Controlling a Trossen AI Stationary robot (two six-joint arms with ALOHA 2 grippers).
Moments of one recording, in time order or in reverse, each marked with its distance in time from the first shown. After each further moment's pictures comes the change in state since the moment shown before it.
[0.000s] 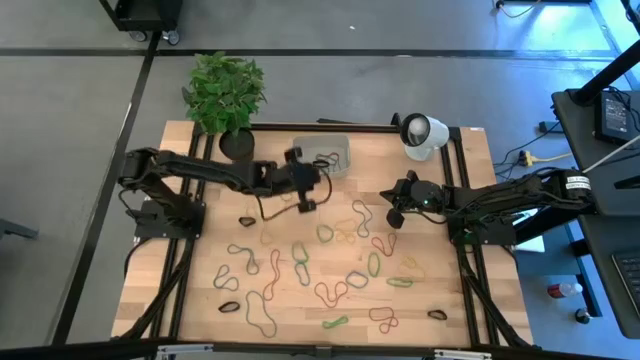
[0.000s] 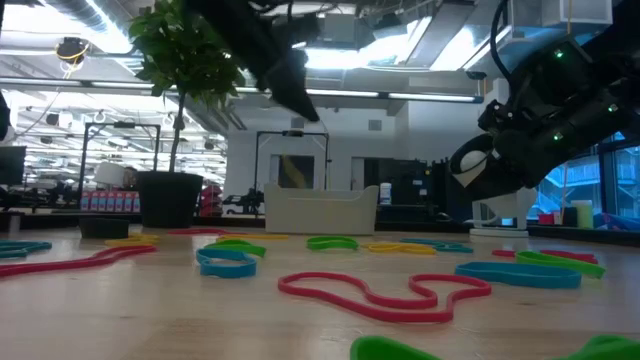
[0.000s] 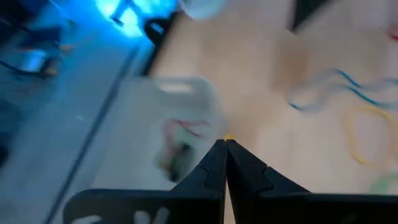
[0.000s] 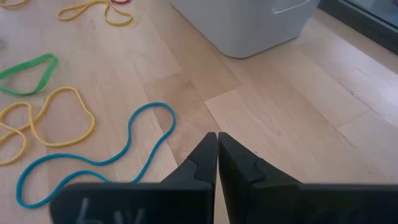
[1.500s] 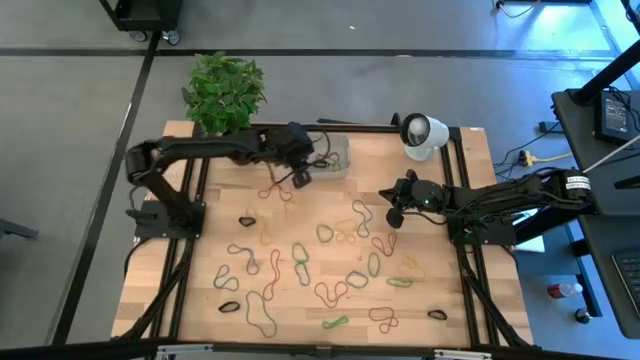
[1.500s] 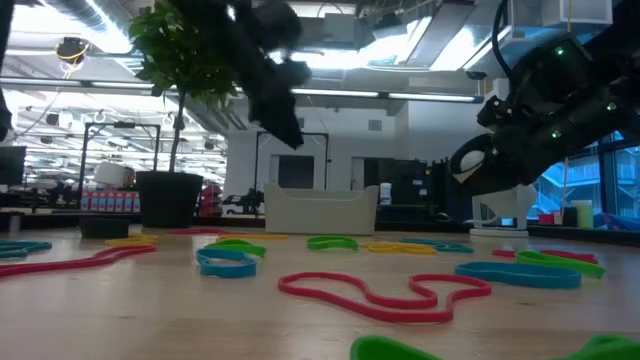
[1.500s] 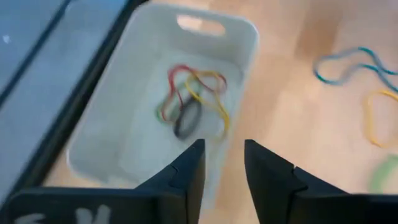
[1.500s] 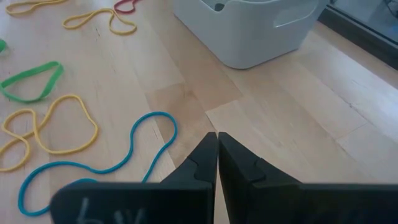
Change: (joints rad) left arm 0.274 0.031 0.078 -0.228 0.362 -0.096; right arm 0.000 0.000 0.000 0.031 0.000 -0.022
